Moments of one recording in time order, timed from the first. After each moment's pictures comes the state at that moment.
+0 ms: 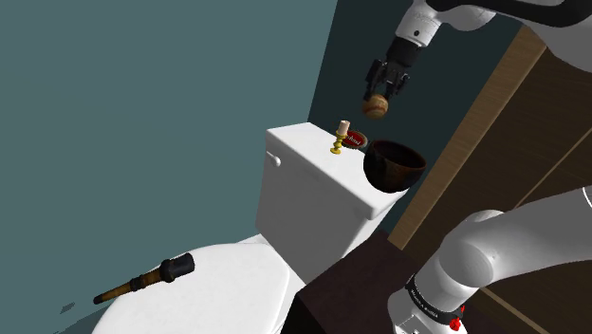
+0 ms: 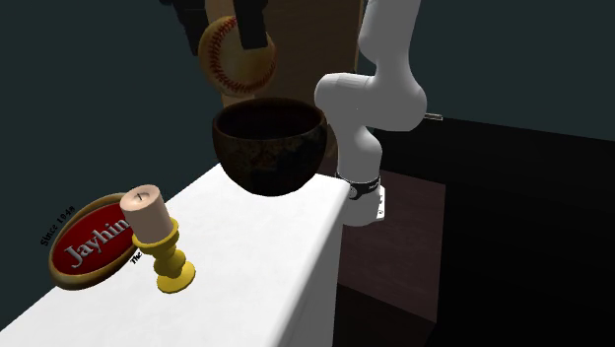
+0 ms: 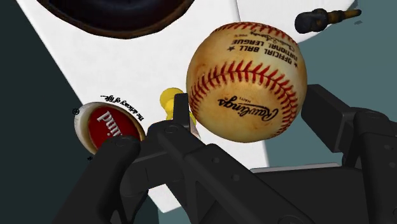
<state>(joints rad) -0.08 -0.50 -0.11 -1.98 0.13 1.54 0.05</state>
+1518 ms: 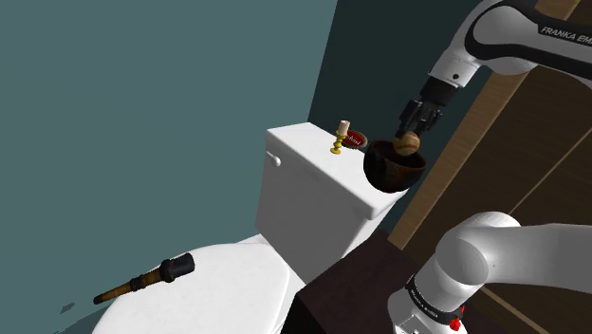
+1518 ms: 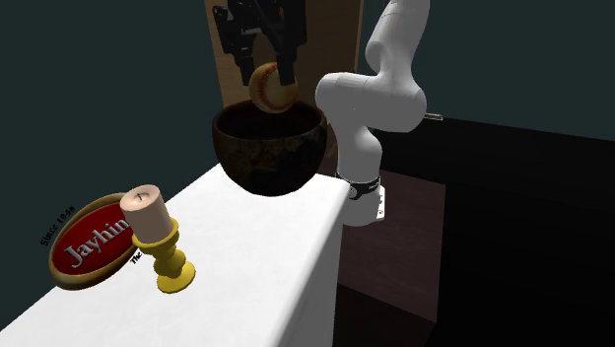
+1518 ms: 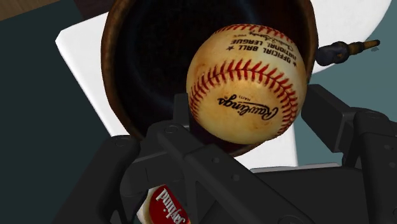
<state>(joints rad) -0.15 -0.86 -0.18 -2.37 0.04 1.55 -0.05</state>
